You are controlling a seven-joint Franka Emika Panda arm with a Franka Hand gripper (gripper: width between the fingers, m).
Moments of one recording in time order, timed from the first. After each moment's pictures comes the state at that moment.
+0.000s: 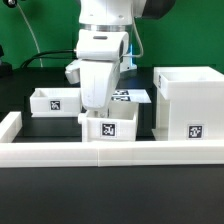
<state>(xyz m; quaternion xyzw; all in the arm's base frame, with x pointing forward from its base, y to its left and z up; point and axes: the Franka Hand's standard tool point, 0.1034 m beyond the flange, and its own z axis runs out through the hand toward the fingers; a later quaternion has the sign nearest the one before) 0.527 -0.043 0.026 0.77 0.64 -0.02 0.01</state>
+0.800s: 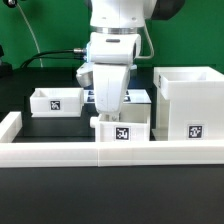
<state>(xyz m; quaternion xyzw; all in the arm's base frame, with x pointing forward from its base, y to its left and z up) 0.537 -0.023 0.023 0.77 0.64 -0.01 0.00</state>
